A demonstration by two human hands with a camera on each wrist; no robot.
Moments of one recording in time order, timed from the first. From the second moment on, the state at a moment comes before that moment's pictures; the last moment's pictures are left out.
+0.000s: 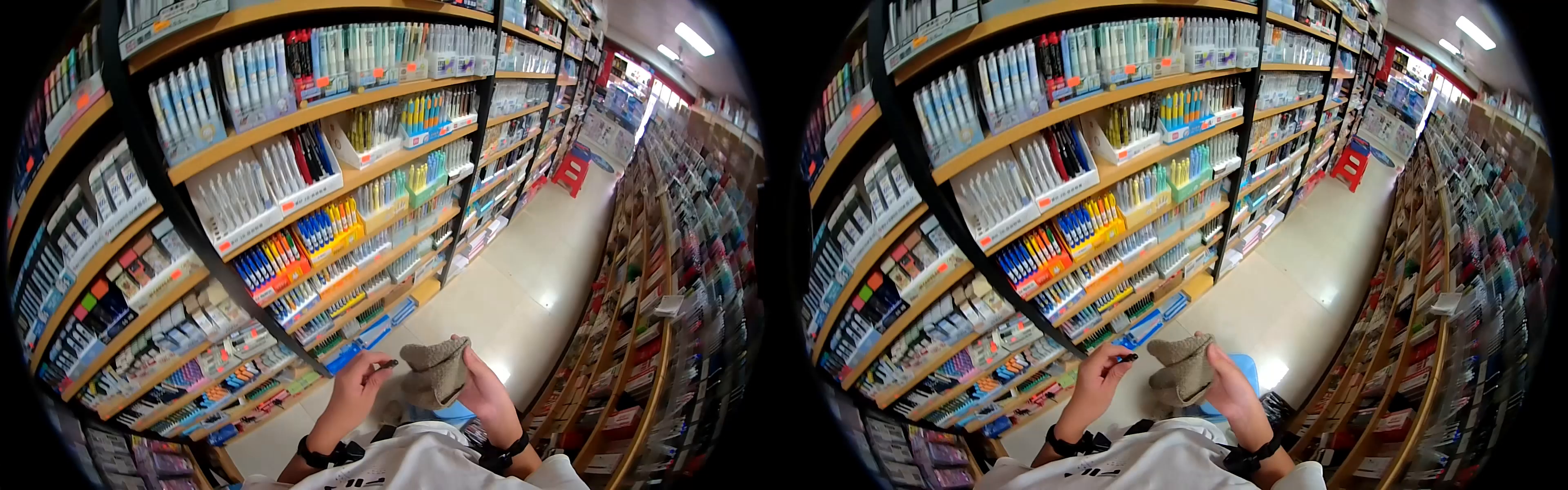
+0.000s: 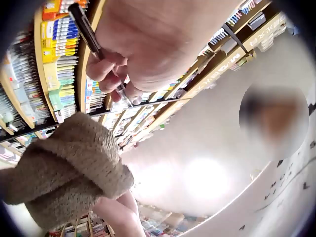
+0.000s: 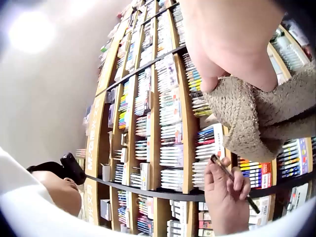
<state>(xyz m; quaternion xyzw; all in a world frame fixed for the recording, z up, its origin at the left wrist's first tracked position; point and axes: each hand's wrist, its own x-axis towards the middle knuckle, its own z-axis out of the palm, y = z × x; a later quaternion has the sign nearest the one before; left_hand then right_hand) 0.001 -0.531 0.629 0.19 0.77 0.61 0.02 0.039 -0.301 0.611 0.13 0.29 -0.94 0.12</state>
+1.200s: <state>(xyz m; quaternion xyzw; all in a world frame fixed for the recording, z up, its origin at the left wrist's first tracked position) -0.099 -0.431 0.683 0.53 0.72 0.44 0.06 -0.003 -0.291 0.618 0.08 0.33 -0.93 -0.15</state>
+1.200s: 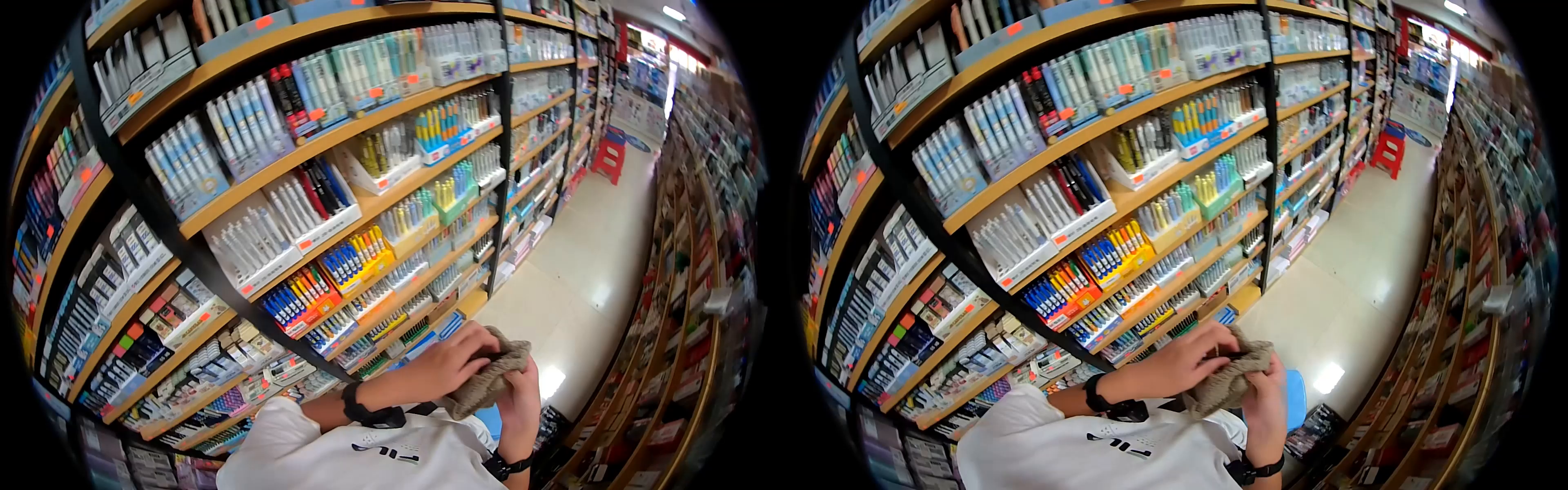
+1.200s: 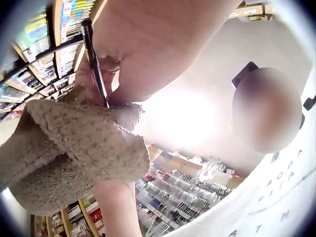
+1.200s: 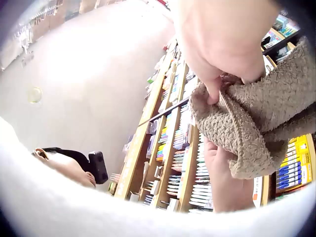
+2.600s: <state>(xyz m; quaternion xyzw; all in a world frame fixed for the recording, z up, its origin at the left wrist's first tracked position) -0.115 -0.492 0.609 0.46 0.72 0.49 0.15 0.030 -0.275 0.563 0.15 0.49 -0.84 -0.19</state>
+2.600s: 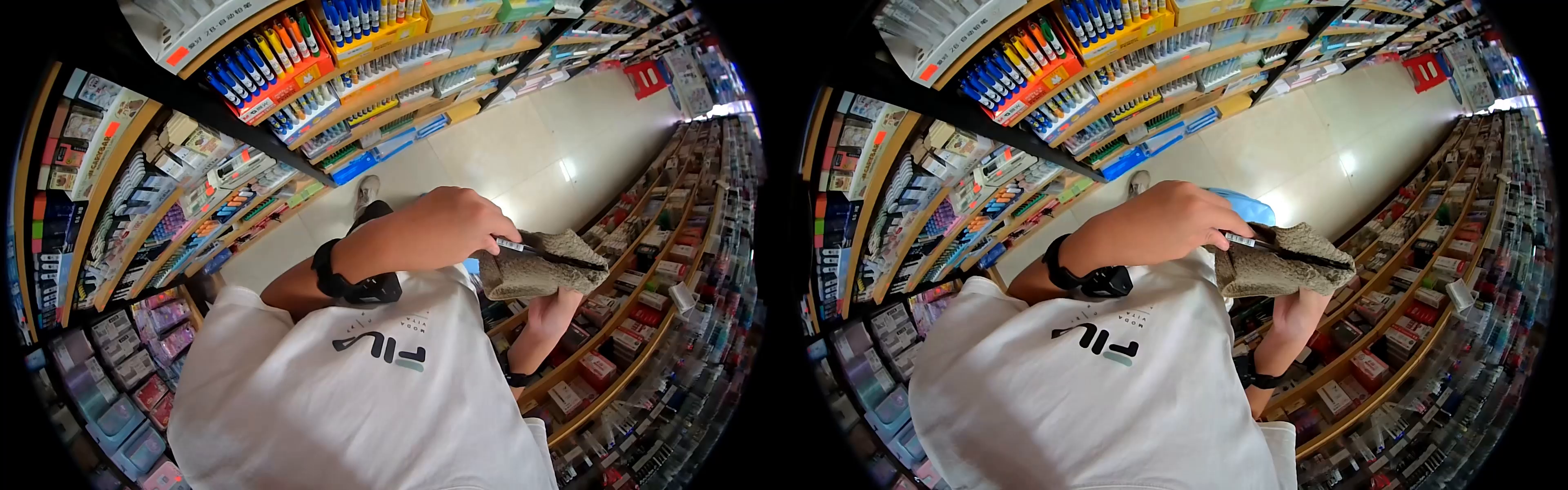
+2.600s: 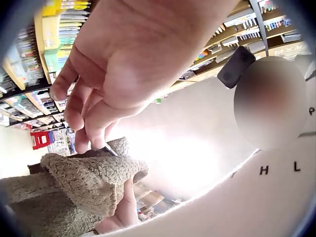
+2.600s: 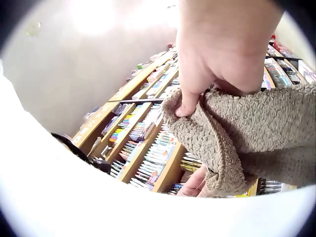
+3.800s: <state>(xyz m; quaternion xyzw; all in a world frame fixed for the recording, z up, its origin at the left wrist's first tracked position) -0.210 -0.597 0.325 0.11 0.93 0.26 0.24 0.037 -0.295 0.541 0.24 0.57 -0.78 -0.09</state>
